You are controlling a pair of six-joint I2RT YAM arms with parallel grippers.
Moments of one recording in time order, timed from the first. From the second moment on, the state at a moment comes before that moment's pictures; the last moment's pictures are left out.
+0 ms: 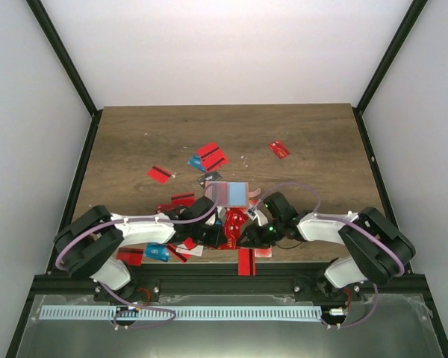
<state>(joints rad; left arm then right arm) -0.93 1.54 0.62 -0.06 0.34 -0.76 0.66 1.44 0.43 -0.02 -0.78 0.61</state>
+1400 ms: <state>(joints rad) -1.15 1.51 0.45 0.14 0.43 -1.00 0.70 1.11 0.34 -0.35 -0.62 0.68</state>
